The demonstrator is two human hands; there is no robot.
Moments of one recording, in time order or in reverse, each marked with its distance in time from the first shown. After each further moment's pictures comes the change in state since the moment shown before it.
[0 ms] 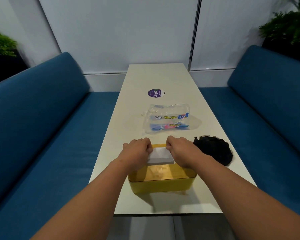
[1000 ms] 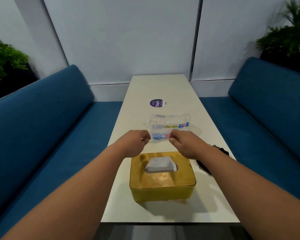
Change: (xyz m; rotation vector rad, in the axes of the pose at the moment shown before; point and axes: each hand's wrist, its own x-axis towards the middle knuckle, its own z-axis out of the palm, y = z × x) left_hand 0.013 0.004 -0.063 -0.076 0.005 0.021; right_hand 0.006 0.005 -0.051 0.142 0.080 -0.019
